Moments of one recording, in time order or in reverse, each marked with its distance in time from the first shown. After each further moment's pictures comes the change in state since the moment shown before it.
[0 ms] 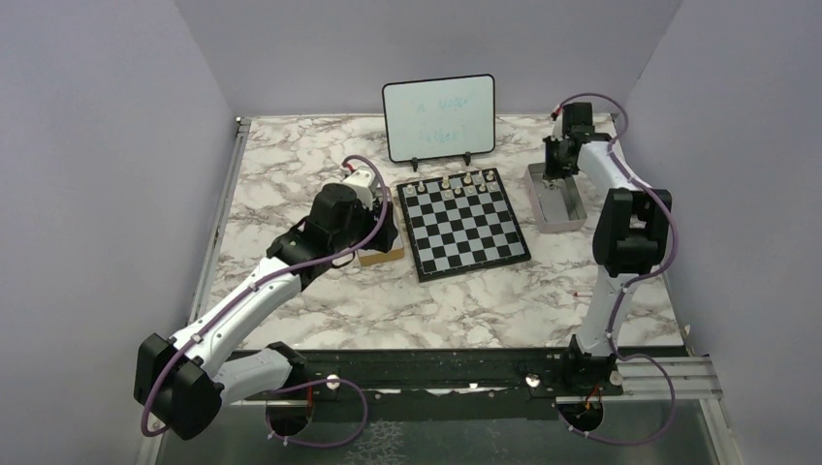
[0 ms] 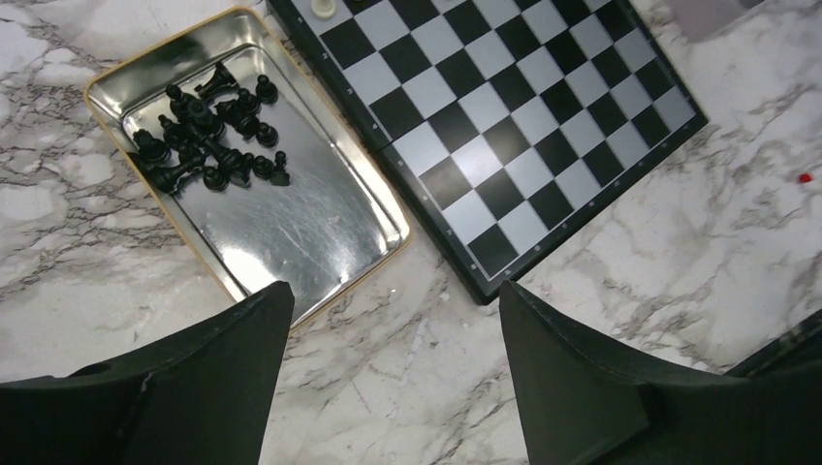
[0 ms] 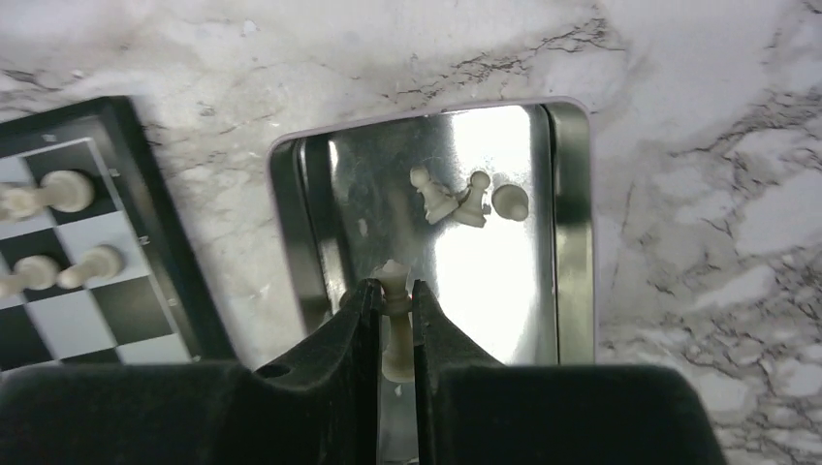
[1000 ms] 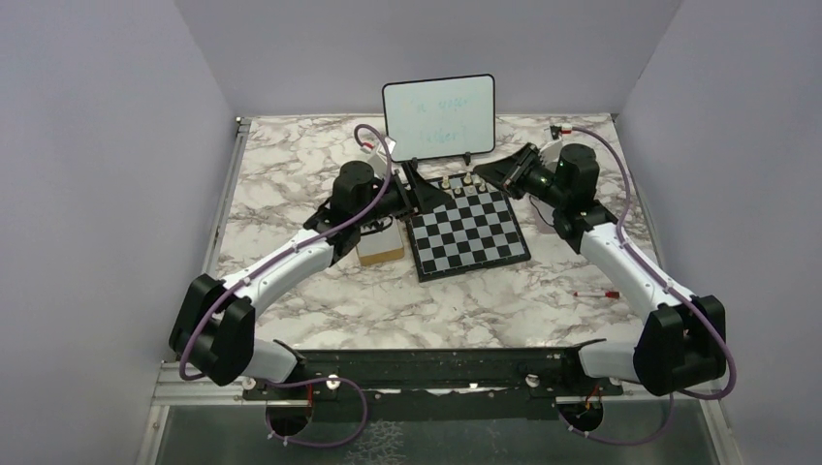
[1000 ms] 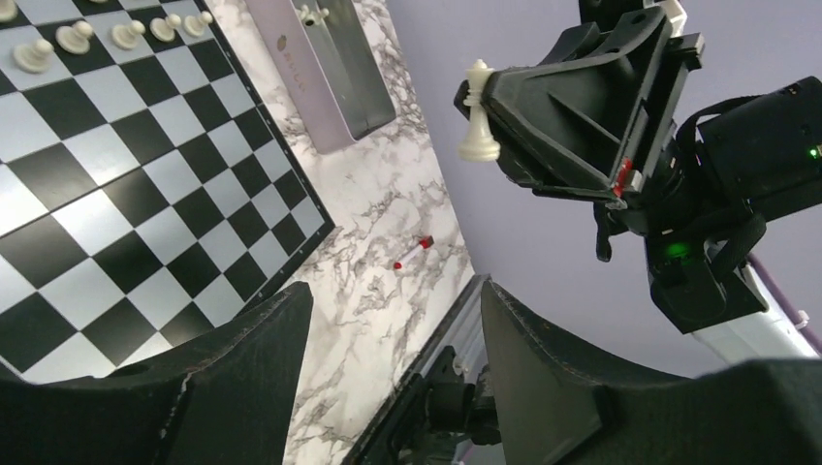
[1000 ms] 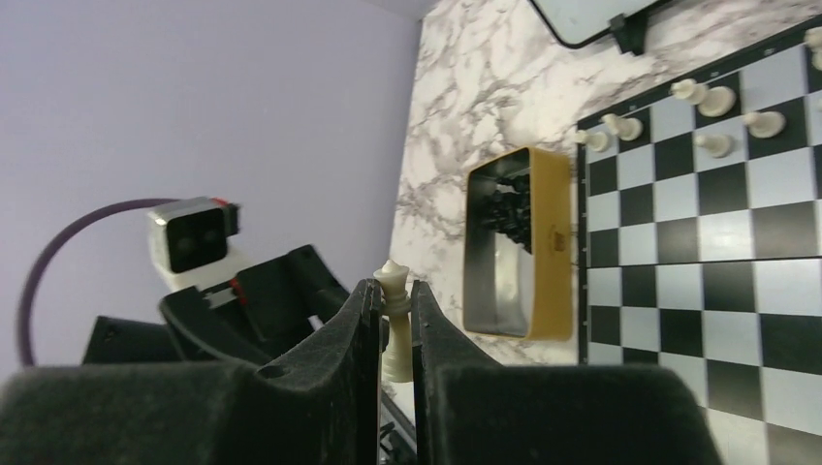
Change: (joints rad) left arm 0.000 0.281 0.084 0.578 0.403 -0.685; right arm 0.254 -0.777 -0.733 0.722 -0.480 1.039
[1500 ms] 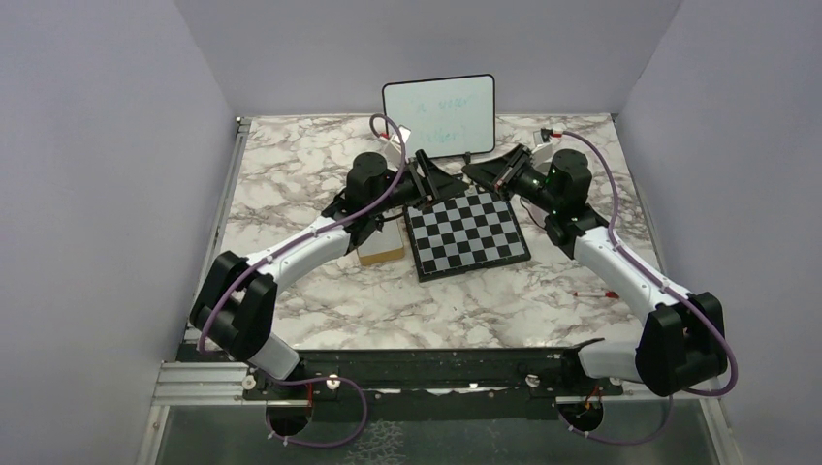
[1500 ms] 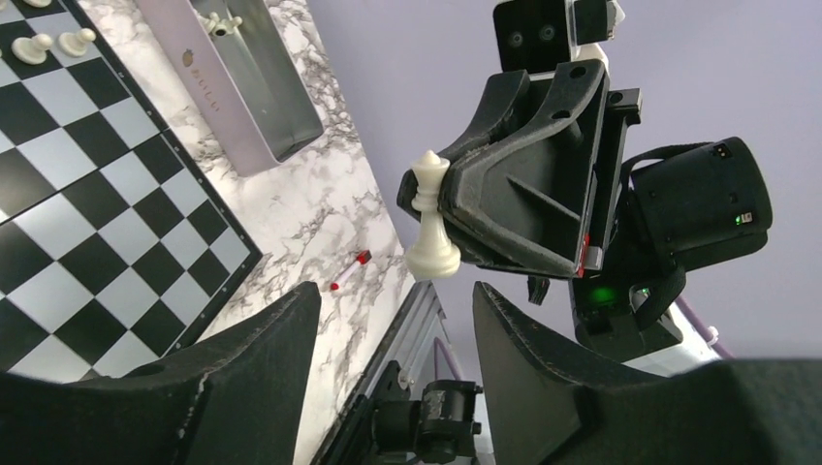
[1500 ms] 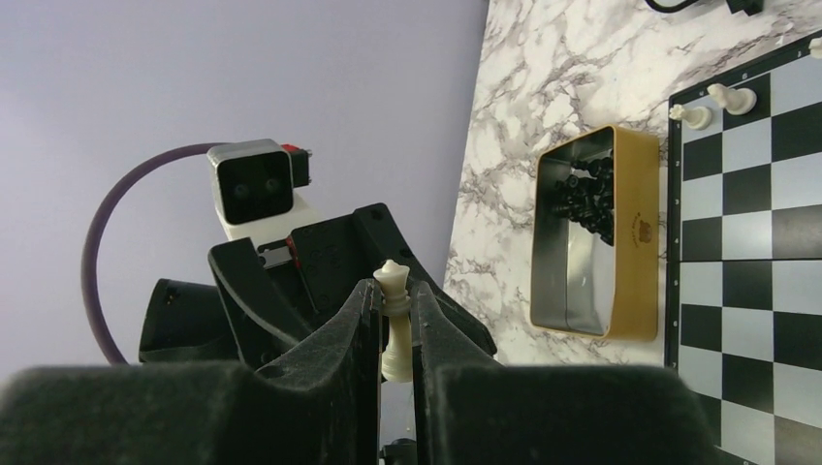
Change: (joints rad) left arm -0.024 0.146 0.083 0.167 0.067 -0.129; right arm 0.082 -0.003 -0.040 0.150 0.000 0.161
